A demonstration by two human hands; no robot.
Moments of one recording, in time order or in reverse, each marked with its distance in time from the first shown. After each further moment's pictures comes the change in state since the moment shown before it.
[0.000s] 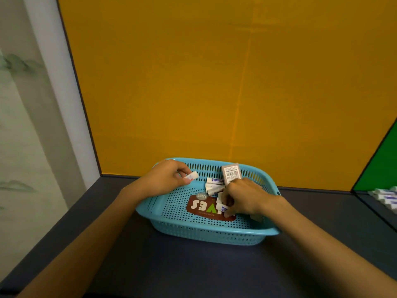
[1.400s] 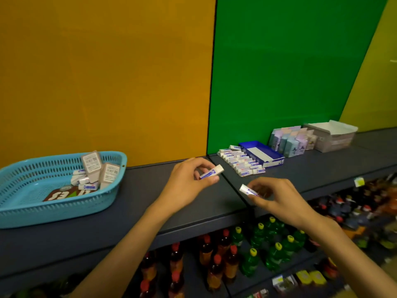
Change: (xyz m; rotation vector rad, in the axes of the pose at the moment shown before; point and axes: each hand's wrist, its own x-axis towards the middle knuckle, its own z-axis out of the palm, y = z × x) left_hand -0.051 0.358 0.255 -0.399 0.070 0.448; right_hand -0.465 0.164 0.038 0.479 0.566 0.482
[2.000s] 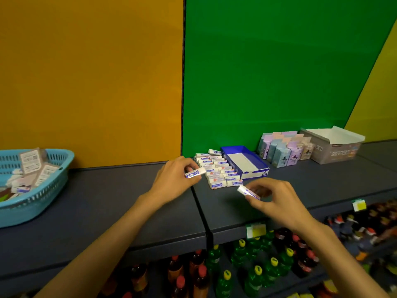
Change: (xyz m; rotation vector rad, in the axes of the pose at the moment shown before) left_hand 0.115 -0.051 0.121 0.327 0.023 -0.066; right_hand 0.044 0.151 -0.049 0.018 0.021 -0.006
